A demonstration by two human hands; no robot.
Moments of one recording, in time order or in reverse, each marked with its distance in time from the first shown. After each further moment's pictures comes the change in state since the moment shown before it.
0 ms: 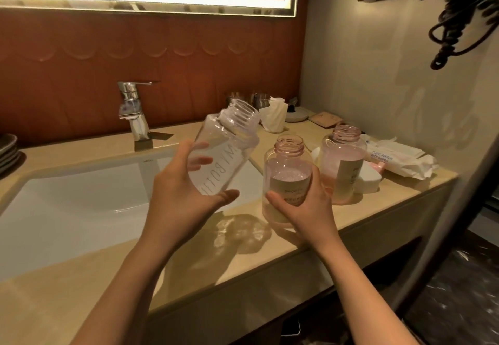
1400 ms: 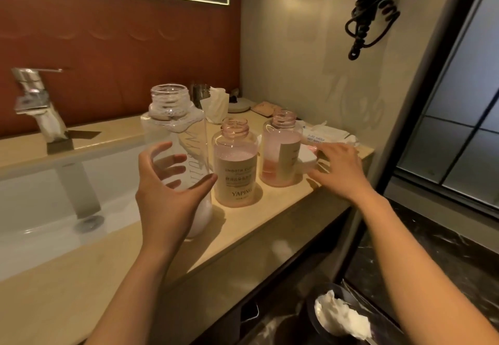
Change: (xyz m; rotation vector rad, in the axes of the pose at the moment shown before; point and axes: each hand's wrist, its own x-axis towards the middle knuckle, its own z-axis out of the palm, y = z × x) left_hand -0.006 -0.004 0.074 -0.398 0.126 -0.046; right_hand 0.036 0.069 -0.139 -0.813 -0.056 0.124
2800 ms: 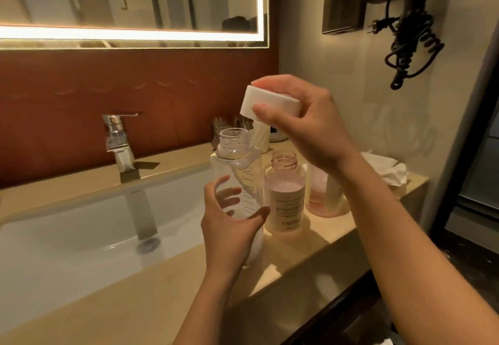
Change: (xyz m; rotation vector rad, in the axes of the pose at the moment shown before) left_hand -0.001 0.006 -0.002 -0.054 -0.045 -0.088; right_hand 0.000 -0.209 -0.096 0.915 0.163 -0.505
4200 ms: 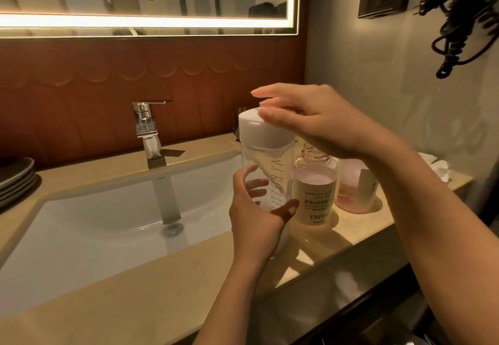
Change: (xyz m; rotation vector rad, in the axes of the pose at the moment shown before) left_hand 0.002 -0.001 0.002 0.005 -0.023 -0.081; right_hand 0.016 -0.007 0.008 -0.339 -0.476 0.041
